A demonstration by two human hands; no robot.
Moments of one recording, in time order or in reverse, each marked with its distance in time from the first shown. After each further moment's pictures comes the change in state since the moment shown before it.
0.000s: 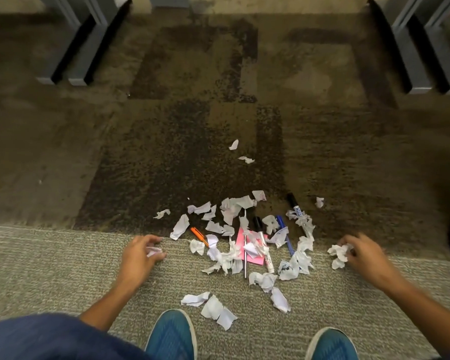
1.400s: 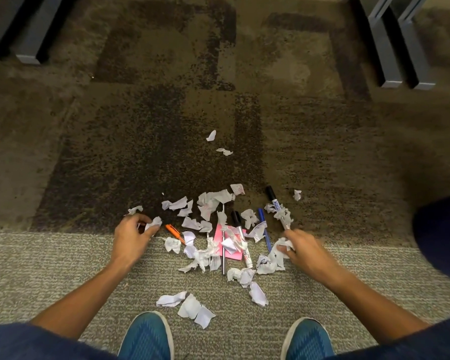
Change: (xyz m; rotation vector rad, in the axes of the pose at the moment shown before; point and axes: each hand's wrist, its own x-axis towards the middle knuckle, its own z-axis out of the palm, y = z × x) left_hand 0.037 0.044 0.026 -0.004 0.090 0.074; right_hand -0.005 -0.078 0.019 -0.071 -0.163 -0.109
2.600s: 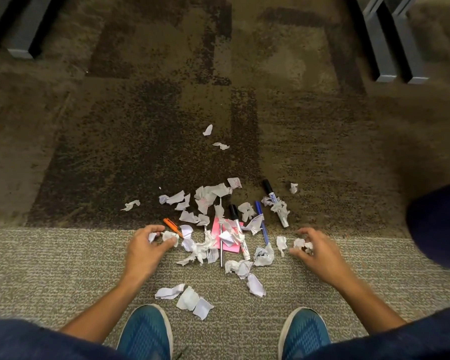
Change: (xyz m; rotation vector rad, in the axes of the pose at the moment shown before) left_hand -0.055 0.026 0.019 -0.233 -0.133 -0.184; right_hand -0.039 0.018 0.000 0.304 0.031 0.237
